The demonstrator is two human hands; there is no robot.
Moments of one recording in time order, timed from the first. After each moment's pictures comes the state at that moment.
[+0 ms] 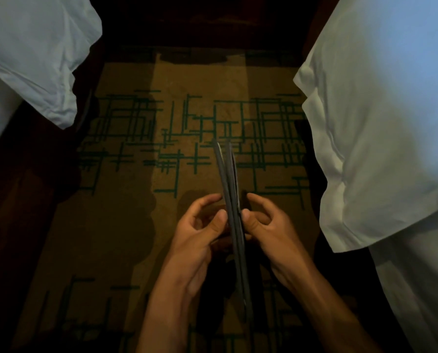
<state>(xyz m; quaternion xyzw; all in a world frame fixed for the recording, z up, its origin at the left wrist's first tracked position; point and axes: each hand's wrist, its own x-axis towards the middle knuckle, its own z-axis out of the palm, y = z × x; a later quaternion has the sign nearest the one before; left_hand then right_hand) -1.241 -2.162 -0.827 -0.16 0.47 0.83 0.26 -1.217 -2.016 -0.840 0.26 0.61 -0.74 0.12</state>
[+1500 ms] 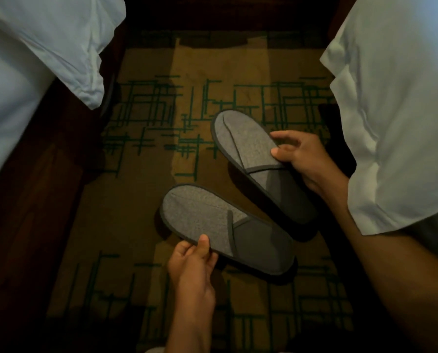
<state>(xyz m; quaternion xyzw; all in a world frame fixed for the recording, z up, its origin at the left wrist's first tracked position) -1.188 -2.190 -0.884 -0.48 0.50 0.72 0.10 -1.321 -1.962 -0.857 0.19 0.76 -0.61 0.07</state>
